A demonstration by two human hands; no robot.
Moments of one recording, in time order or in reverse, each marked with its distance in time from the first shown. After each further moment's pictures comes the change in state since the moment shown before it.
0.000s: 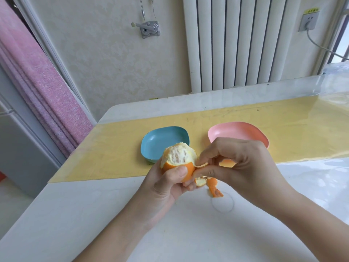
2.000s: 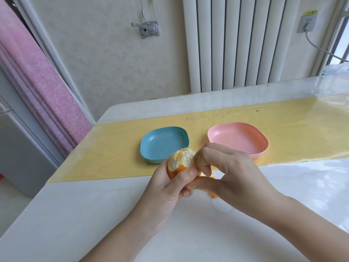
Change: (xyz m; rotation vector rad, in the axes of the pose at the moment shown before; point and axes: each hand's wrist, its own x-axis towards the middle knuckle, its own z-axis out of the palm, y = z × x) left_hand -0.002 -0.008 0.003 0.245 0.119 0.045; right_hand -0.002 0.008 0.016 -0.162 -0.066 -0.133
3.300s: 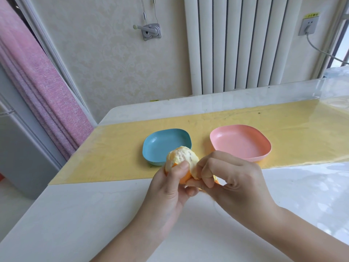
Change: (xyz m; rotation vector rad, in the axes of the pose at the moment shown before) left_hand -0.001 0.003 0.009 -0.228 0.067 -0.020; right_hand -0.003 -0.011 0.010 -0.008 0.161 -0.028
